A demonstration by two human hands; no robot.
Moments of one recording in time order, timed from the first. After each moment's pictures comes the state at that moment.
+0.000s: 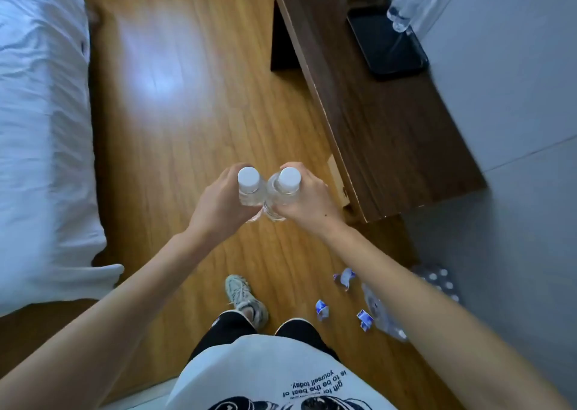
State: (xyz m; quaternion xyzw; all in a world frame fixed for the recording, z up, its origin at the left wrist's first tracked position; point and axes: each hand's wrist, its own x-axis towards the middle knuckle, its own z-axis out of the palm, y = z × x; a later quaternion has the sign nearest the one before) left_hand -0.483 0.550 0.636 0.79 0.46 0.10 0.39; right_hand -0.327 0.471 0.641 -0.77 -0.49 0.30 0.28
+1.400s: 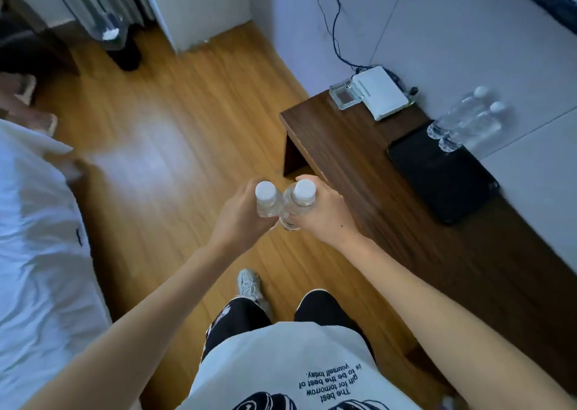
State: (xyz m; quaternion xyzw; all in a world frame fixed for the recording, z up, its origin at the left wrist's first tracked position) left_hand -0.231 1.259 0.628 0.82 0.36 0.04 0.44; right_hand -0.104 1.141 0.649 -0.83 -0.35 0.27 0.34
